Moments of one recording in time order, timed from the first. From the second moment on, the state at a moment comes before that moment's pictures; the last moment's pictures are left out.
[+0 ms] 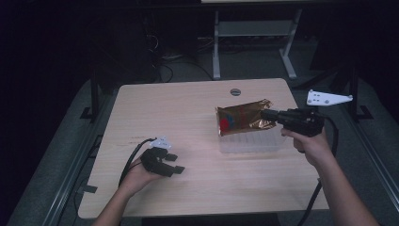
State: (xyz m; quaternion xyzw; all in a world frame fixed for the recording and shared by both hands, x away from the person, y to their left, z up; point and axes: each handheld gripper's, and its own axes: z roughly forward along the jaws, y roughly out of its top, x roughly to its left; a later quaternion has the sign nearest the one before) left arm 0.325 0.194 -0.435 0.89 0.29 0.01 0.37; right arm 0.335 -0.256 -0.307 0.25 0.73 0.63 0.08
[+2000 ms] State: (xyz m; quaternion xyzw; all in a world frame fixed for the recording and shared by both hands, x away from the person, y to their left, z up) left arm 0.324 0.192 -0.436 0.88 0.28 0.02 0.38; right arm 0.359 -0.249 -0.347 0.32 0.76 0.56 0.09
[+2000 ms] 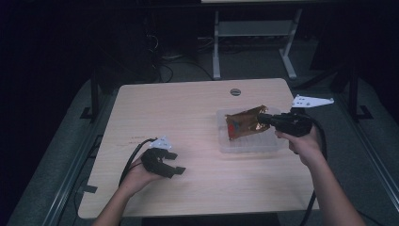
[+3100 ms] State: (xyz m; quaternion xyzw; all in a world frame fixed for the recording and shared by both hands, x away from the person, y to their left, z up) left arm 0.323 0.192 -0.435 0.89 0.27 0.01 0.38; right arm 0.371 -0.224 -0.340 0.32 0.77 0.55 0.08
